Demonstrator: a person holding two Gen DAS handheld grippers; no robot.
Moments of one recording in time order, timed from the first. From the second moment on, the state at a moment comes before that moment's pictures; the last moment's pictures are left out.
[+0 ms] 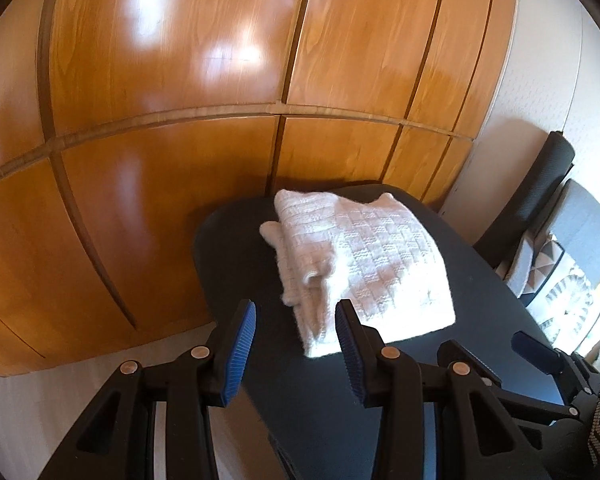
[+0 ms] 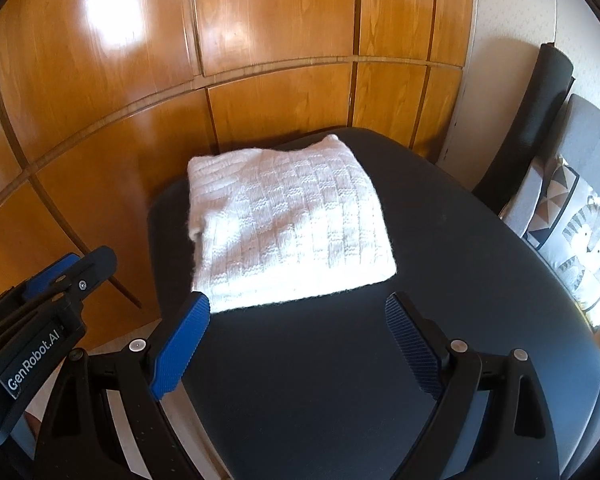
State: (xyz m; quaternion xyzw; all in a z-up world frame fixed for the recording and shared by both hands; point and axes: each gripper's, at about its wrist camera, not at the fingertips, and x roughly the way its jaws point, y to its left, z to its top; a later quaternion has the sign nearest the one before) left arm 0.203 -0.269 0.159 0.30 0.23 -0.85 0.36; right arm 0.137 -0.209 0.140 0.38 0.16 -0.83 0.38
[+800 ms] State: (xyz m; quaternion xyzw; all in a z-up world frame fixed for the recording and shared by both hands) left arm 0.201 -0.269 0.169 0.32 0.22 -0.84 0.38; right arm 0.144 -0.206 0.147 0.38 0.16 -0.83 0.37
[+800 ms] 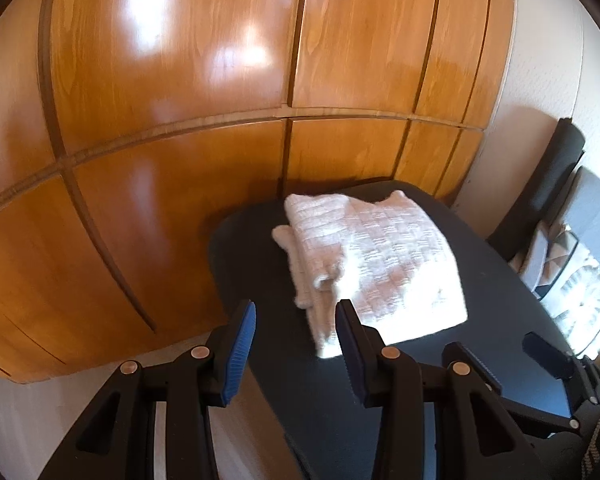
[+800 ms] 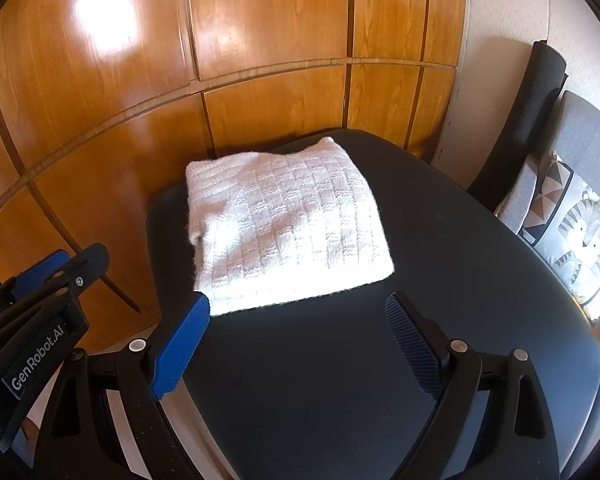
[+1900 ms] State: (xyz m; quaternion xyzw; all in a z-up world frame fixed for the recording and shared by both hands) left arm 0.198 -0.263 0.165 0.32 0.22 -0.85 0.35; right arm 0.147 -0.206 0.145 0.37 0.17 -0.84 0.37
